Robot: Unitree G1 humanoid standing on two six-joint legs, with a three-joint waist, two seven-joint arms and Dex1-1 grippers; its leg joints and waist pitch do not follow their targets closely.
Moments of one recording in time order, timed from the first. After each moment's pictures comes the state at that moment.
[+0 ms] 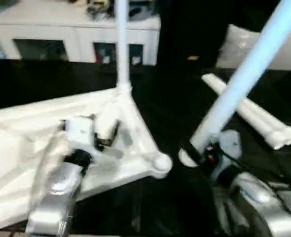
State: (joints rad) left arm -0.01 0.16 -0.08 -0.31 -0.14 0.34 -0.24; right arm 0.09 -0.26 0.03 -0.37 0.23 0.43 0.35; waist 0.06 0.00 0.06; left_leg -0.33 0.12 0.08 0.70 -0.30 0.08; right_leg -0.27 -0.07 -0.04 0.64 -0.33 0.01
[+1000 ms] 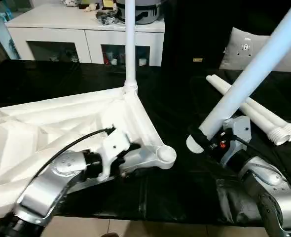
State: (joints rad) left arm -0.18 0.56 -0.29 -0.26 -0.24 0.54 -0.83; right arm -0.05 -0.31 -0.03 -0.25 0.32 0.42 0.47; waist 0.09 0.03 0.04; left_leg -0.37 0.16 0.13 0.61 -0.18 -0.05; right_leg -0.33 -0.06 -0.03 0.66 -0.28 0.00
